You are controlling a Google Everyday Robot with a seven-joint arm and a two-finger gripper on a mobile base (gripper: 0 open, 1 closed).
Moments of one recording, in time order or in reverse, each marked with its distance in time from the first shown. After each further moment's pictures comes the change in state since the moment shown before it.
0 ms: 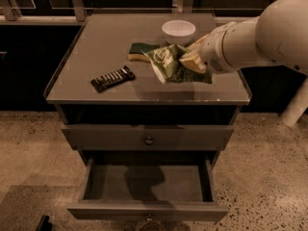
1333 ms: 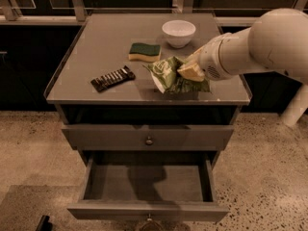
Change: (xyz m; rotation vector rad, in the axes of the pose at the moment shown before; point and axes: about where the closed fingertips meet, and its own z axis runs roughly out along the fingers) arm 0.022 0.005 0.022 -0.035 0.036 0.040
